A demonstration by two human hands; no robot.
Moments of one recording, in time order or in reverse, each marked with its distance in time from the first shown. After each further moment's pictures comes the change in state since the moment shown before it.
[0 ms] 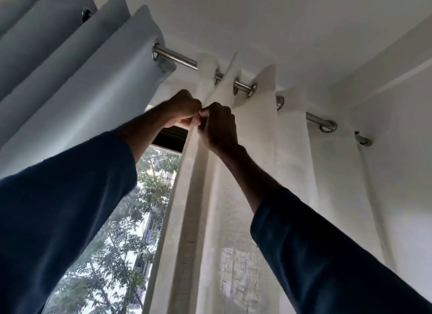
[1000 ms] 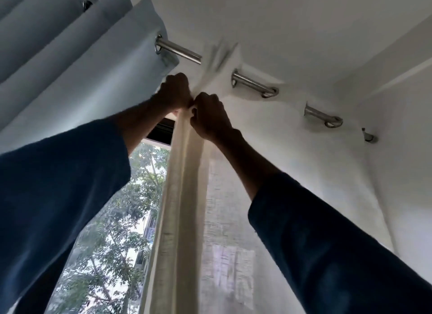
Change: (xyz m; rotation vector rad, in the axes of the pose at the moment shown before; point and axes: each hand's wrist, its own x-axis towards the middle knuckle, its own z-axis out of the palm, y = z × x) left_hand 0.006 -0.003 -0.022 0.607 0.242 0.156; right_hand 0.010 -0.017 0.001 -0.094 -0.244 -0.106
